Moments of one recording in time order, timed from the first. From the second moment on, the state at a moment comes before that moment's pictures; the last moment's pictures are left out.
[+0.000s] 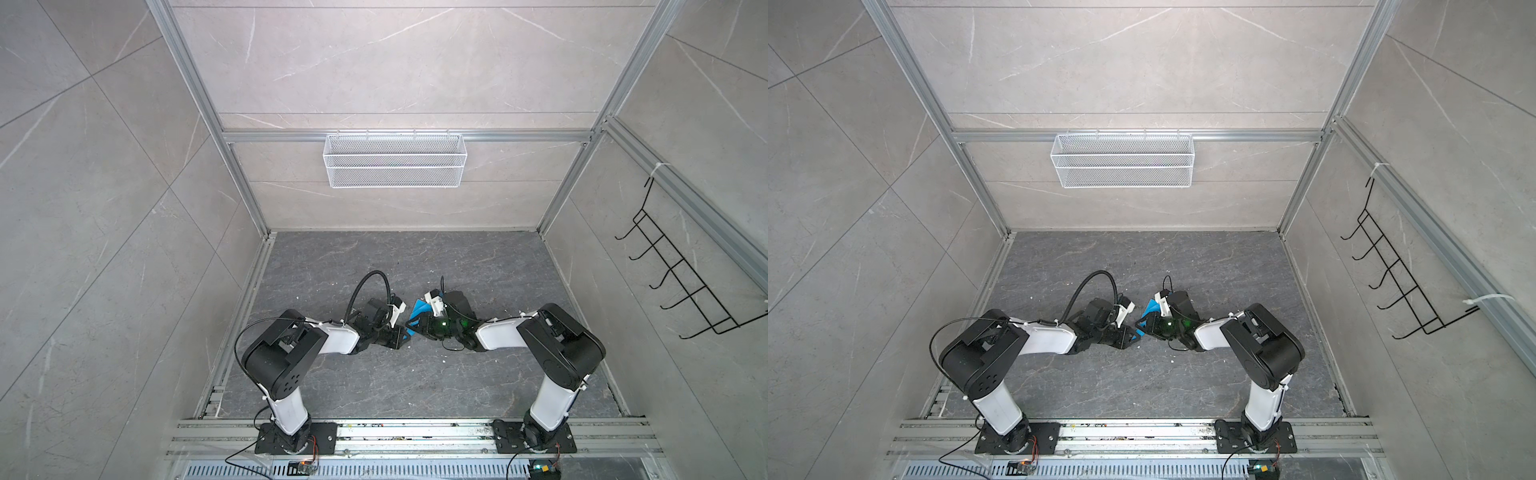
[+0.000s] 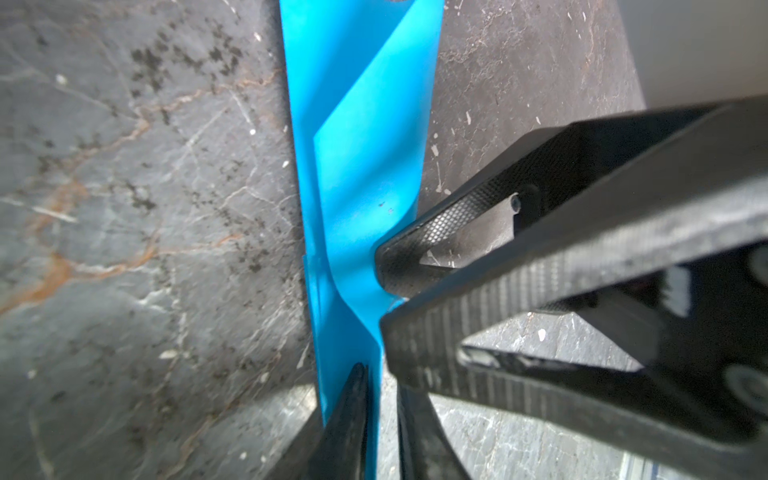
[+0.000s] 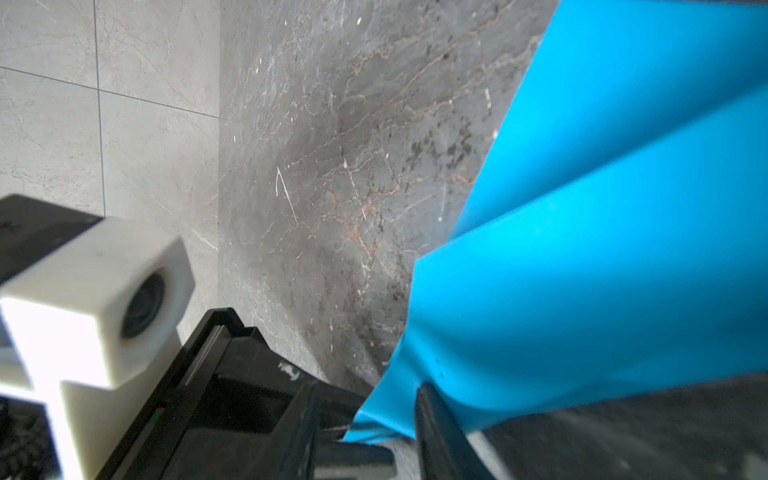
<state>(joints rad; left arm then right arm) -0.68 1.74 0.70 0.22 0.45 -0.41 0.58 1.80 0.70 0.46 -0.52 0.87</state>
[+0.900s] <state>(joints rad) -0.67 1.69 0.69 0.13 0.37 -0.19 0.55 1.53 0.78 -0.08 -0.23 0.91</state>
